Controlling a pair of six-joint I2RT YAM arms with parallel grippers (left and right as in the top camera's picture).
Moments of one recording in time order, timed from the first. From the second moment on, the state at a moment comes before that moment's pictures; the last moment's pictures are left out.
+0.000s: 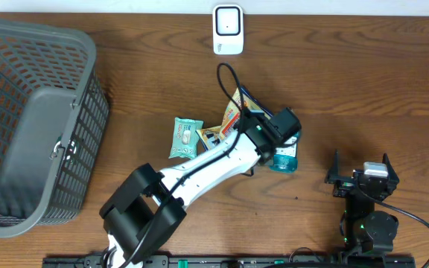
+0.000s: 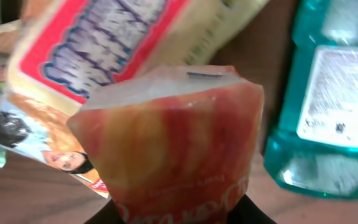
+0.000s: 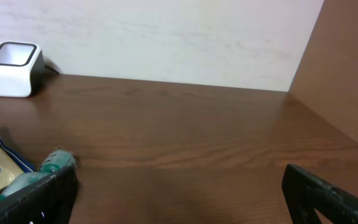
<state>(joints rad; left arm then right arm) -0.92 1.94 1.48 -0.91 -0.19 -0.85 -0.04 0.01 0.01 -0.06 0.12 -0.11</state>
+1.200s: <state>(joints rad) 0.23 1.36 1.78 -1.36 -0.47 -0.70 -0.04 0.01 0.01 -0.06 0.12 -0.11</state>
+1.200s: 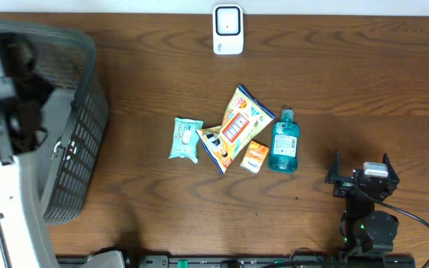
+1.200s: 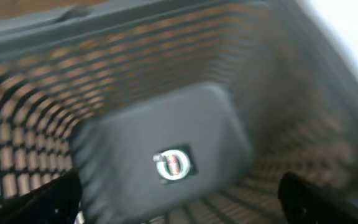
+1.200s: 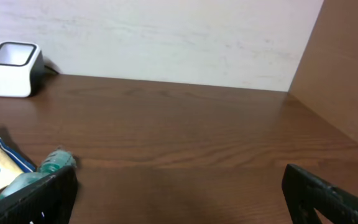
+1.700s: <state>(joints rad) 0.50 1.64 1.43 -1.22 -0.15 -0.83 -0.04 0.01 0.01 -0.06 0.12 -0.11</state>
